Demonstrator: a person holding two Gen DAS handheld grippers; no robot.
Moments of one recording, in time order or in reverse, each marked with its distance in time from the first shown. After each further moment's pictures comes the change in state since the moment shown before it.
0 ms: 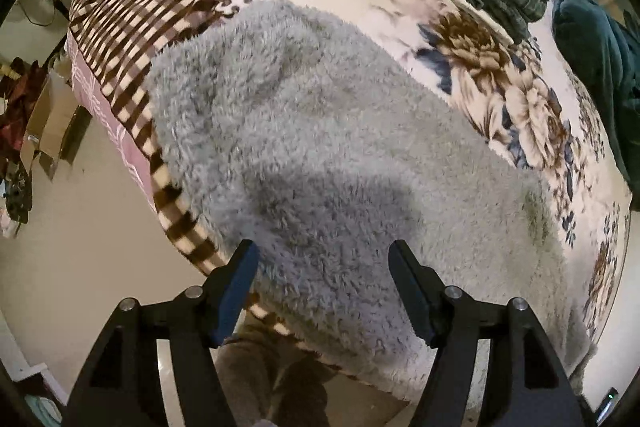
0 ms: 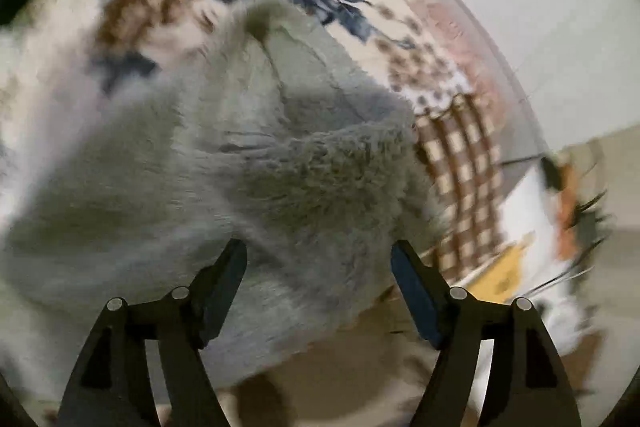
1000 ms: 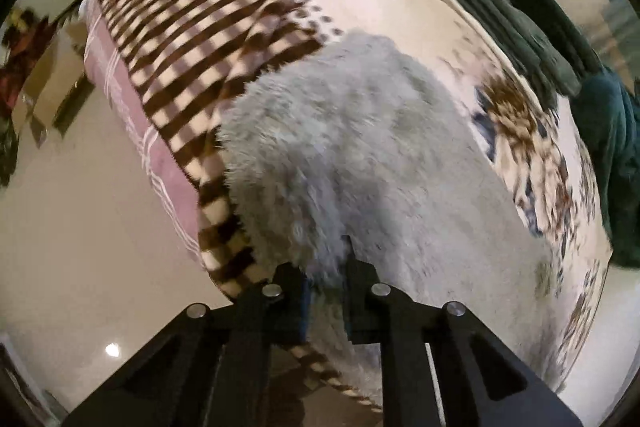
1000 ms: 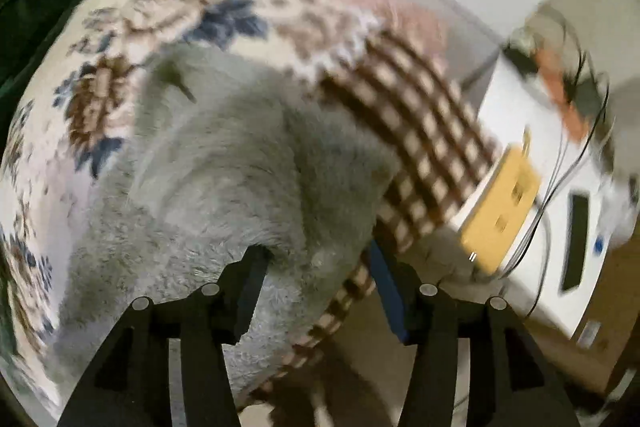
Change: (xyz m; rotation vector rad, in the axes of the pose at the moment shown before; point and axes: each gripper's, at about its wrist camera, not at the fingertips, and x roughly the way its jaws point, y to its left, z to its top) left arm 0.006 0.069 0.028 -0.131 -0.045 -0.070; right arm -0.022 -0.063 -0.023 0.414 -0.010 0.174
